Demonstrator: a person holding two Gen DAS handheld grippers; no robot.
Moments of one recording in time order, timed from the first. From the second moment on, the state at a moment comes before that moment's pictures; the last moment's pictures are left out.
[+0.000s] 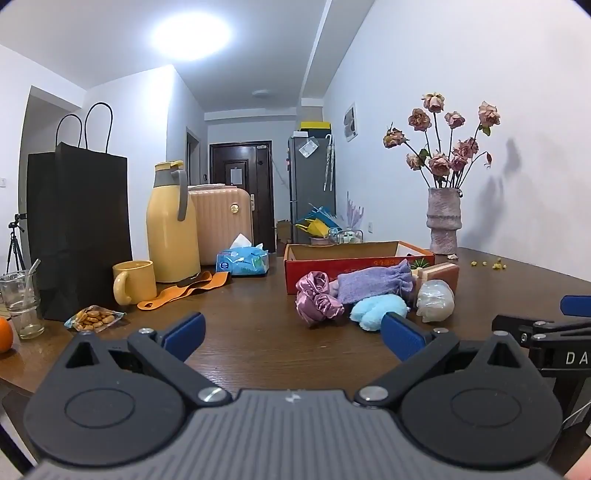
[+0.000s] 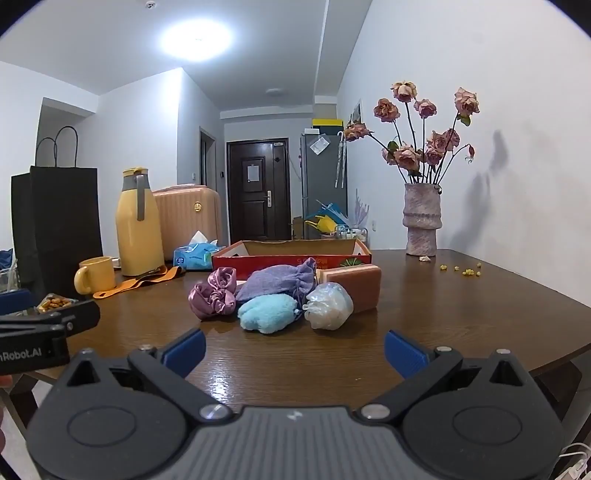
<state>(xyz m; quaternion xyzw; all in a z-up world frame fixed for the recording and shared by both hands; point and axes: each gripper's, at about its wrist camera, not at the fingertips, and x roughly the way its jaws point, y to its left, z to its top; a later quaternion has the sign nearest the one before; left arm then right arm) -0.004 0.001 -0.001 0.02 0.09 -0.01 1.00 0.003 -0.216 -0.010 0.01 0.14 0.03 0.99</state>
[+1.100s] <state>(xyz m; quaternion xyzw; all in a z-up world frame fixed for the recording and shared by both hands) -0.004 0.001 -0.005 0.02 0.09 -0.01 1.00 -0.002 -0.220 -0.014 0.02 0.13 0.03 0.99</state>
